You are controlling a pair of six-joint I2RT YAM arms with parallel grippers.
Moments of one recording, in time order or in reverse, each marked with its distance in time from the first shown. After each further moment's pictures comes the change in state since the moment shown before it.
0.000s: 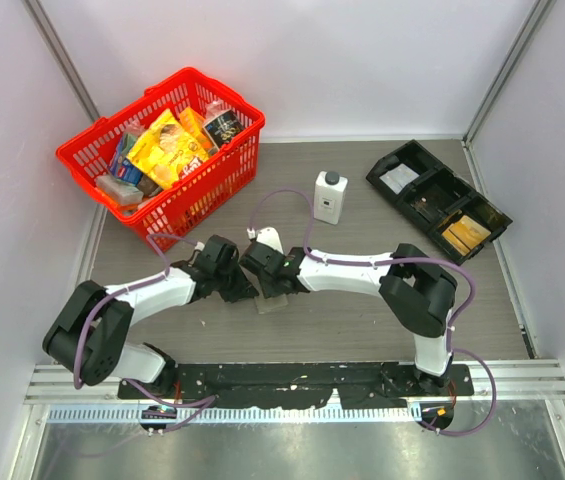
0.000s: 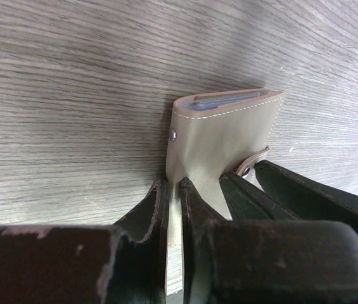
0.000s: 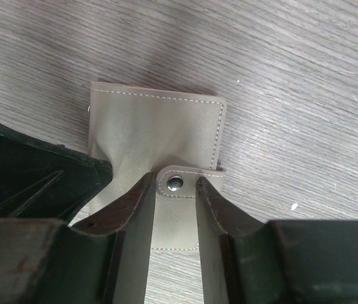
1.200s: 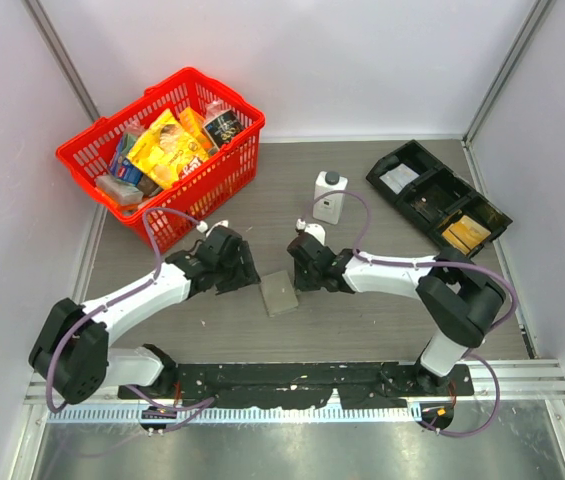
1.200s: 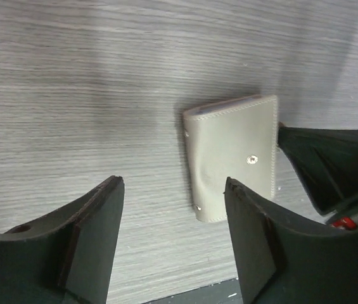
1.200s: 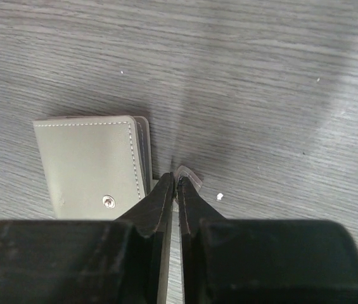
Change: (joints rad) left arm -0.064 -0.108 0.139 -0.236 -0.182 0.192; right arm -0.186 -0.225 -0.369 0.275 -0.151 0.094
